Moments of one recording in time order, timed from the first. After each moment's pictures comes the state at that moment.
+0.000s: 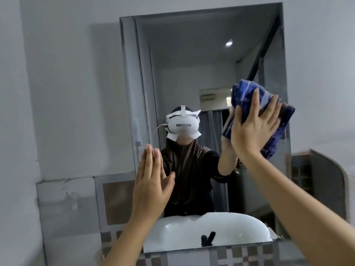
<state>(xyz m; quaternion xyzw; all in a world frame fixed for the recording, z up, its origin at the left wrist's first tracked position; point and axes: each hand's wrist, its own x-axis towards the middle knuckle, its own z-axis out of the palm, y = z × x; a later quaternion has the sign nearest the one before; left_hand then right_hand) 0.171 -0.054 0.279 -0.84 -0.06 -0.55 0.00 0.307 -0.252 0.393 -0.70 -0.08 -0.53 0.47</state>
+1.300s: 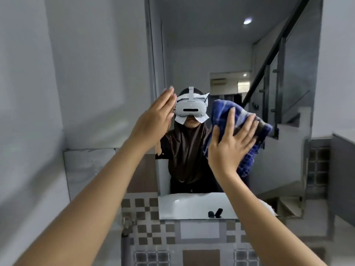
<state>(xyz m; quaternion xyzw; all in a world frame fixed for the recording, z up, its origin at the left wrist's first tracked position) 0.149 -0.019 0.384 -0.83 0.05 -0.54 0.12 0.247 -0.168 0.307 -0.71 -0.16 -0.48 0.49</state>
